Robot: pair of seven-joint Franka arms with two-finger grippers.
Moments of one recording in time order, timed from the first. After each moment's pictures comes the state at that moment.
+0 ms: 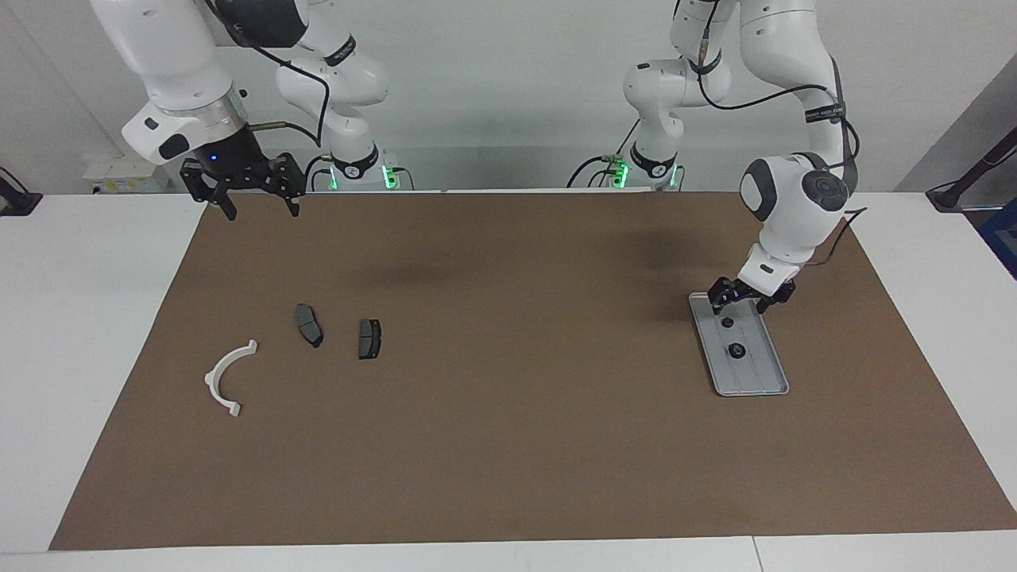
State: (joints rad) left arm -0.02 0.11 0.03 -2.23 0.00 2.36 0.08; right arm 0.02 -0.06 0.01 -1.67 0.00 1.61 -0.02
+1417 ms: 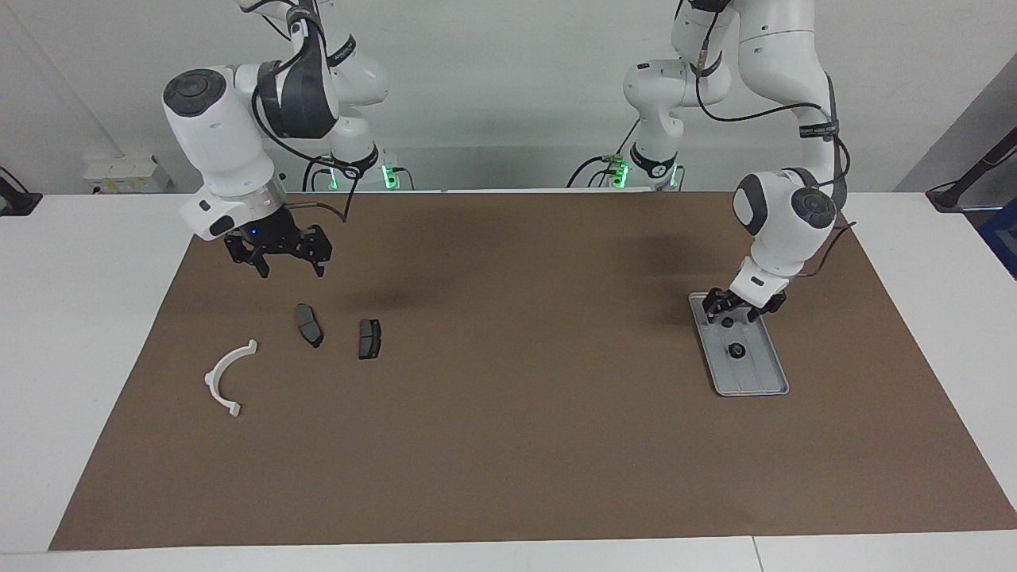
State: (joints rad) left arm -0.02 0.16 0.02 -2.23 0.00 2.41 0.08; right arm 0.02 -0.03 0.01 -1.98 0.00 1.99 0.06
